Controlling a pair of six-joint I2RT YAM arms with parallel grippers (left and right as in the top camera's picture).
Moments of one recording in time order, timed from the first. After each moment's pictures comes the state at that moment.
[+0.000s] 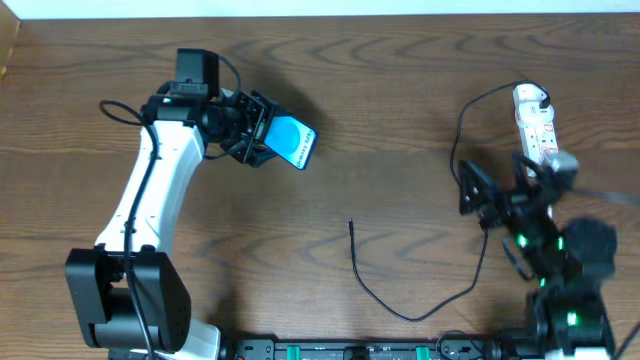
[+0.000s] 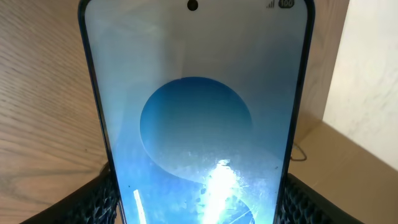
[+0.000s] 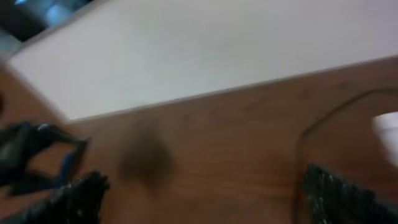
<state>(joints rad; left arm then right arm) -0.07 1.69 1.37 -0.83 0.62 -1.11 0.03 0.62 0.49 -0.04 -0.35 0.36</state>
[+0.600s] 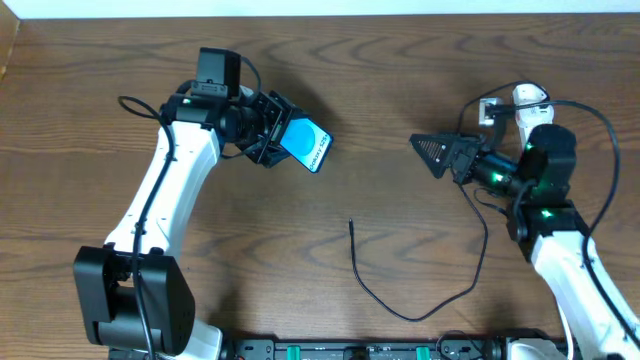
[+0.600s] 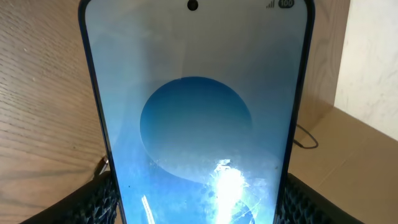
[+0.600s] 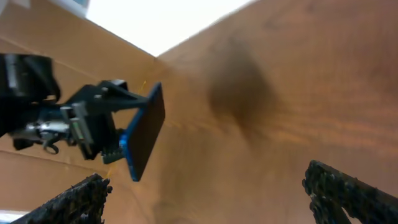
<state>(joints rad) -0.15 1.69 1.37 -0.80 0.60 -1.11 0.03 1.26 0.66 0.17 -0.84 0.62</state>
